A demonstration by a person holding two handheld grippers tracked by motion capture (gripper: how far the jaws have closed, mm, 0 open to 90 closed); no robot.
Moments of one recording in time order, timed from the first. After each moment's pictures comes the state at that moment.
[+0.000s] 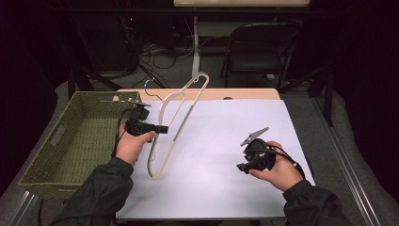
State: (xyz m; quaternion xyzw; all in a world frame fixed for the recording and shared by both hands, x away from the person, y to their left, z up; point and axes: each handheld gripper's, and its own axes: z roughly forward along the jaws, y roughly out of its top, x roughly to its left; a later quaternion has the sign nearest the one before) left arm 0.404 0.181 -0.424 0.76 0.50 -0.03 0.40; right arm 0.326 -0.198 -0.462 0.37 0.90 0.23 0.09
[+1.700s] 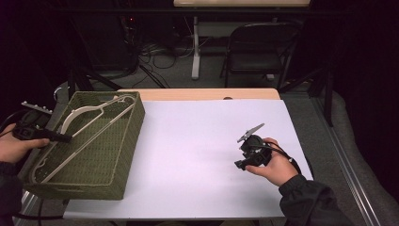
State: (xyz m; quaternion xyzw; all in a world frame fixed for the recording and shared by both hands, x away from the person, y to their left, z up) left arm 0.395 0.451 -0.419 0.85 0.47 0.02 0.25; right arm 0.339 -0.190 -0.464 0.38 0.89 0.22 0.09
